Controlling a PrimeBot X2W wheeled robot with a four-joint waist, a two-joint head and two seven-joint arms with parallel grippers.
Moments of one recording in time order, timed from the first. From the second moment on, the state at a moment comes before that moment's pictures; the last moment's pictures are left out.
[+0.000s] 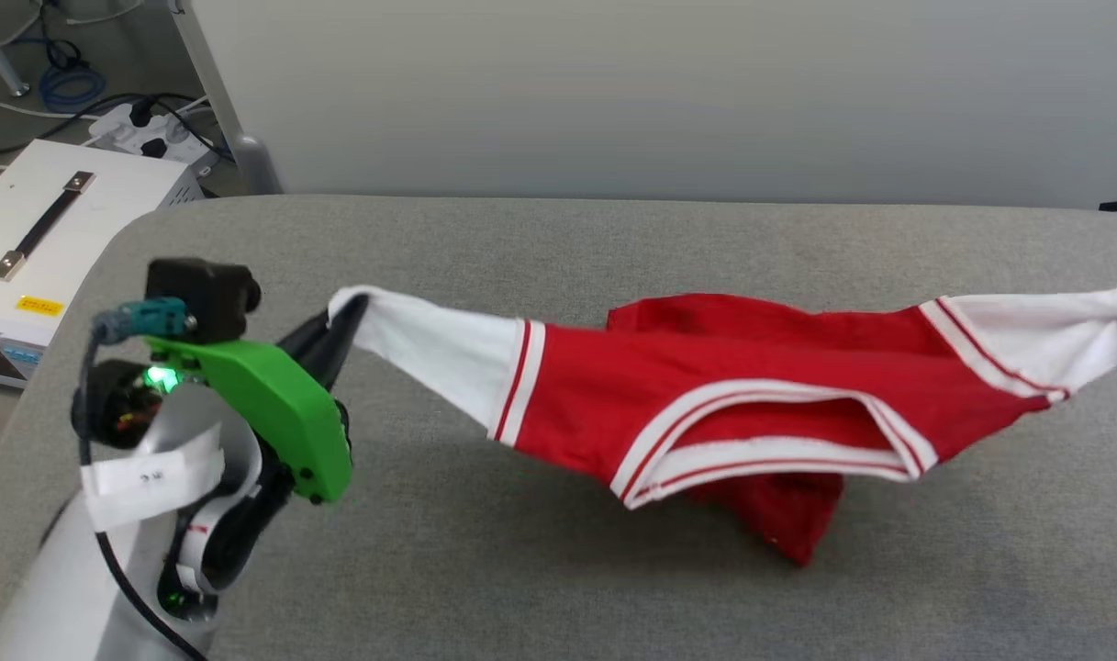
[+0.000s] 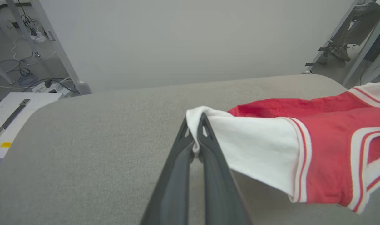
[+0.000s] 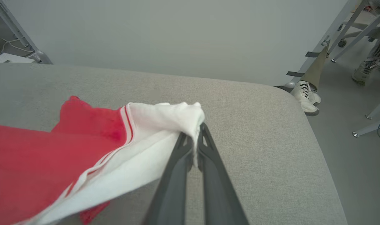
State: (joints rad) left arm -0.28 0.43 -0.25 -0.21 -0.61 0.03 0.51; right arm -0.19 -0.45 -0.15 -0.12 0.44 0.13 0.64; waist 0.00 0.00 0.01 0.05
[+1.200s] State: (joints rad) left arm -1.25 0.58 -0.15 0.08 -0.55 -0.09 0.43; right arm -1.27 -0.53 0.04 0.22 0.39 0.13 0.48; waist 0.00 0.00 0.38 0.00
